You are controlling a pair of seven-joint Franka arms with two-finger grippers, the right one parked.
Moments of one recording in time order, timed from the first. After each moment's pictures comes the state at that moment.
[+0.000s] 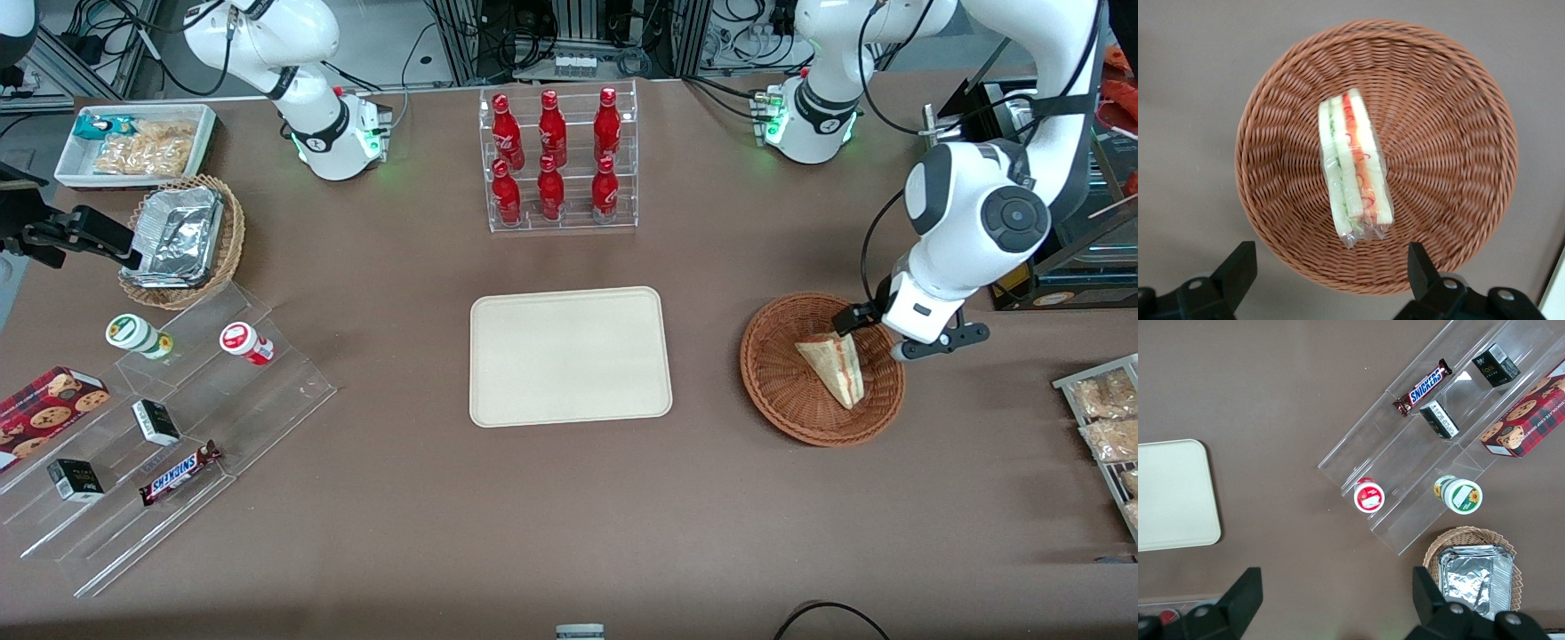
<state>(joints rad) 0.01 0.05 -0.10 -2.24 0.00 2.26 -0.46</state>
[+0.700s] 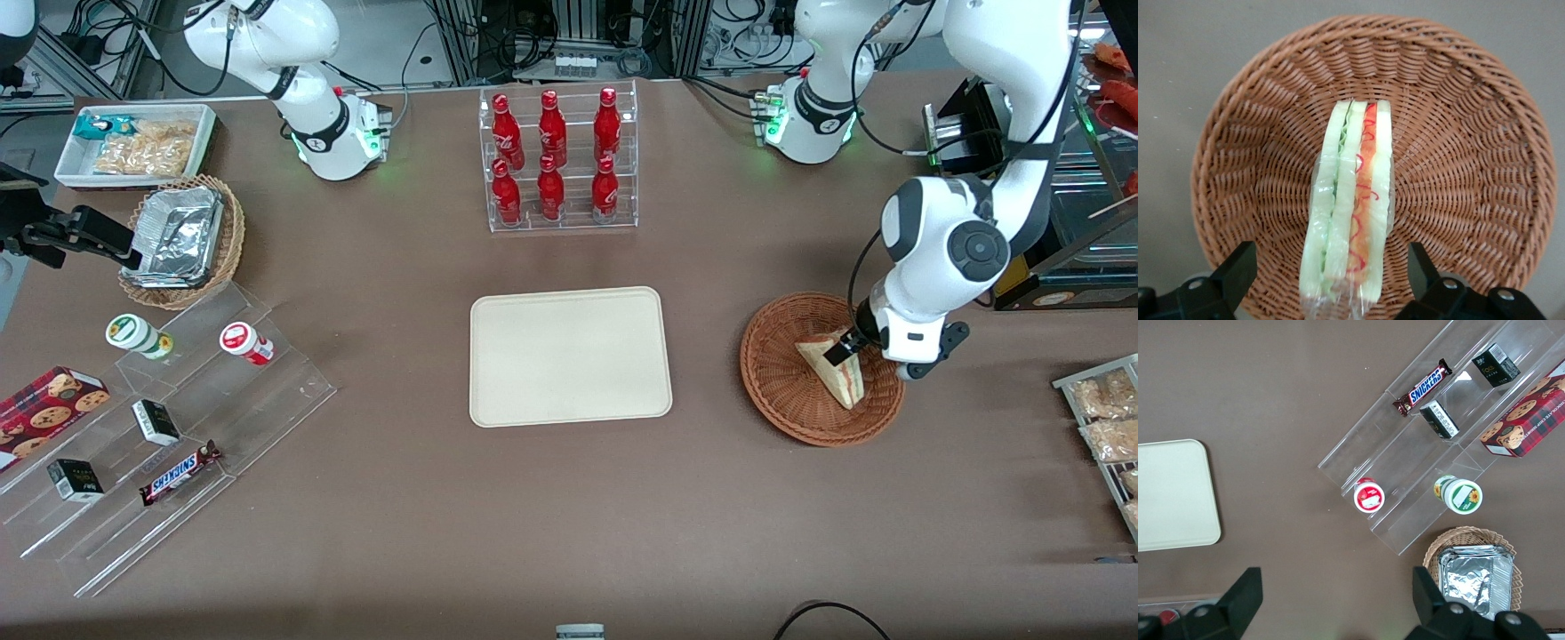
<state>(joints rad) 0.01 0.20 -0.11 -2.25 0.00 2.42 -0.76</state>
